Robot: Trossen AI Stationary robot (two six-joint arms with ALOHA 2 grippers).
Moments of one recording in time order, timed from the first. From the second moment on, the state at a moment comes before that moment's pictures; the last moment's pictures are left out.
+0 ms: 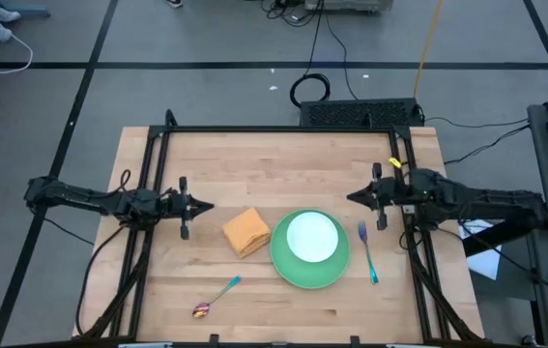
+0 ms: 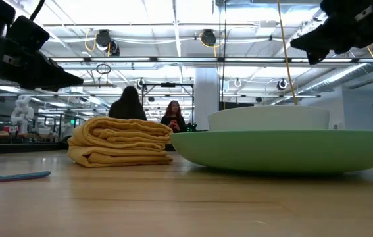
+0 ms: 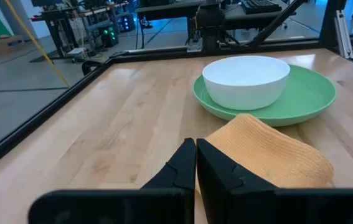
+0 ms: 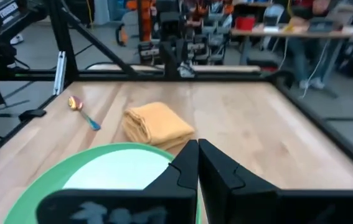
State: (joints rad) left arm -0.13 0.31 0.01 0.11 -0.24 0.06; right arm -0.11 0.39 0.30 -0.09 -0.10 -0.02
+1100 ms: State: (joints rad) left arm -0.13 0.31 0.01 0.09 -0.24 0.03; right arm -0.22 0.10 0.30 -0.11 -0.24 -0.01
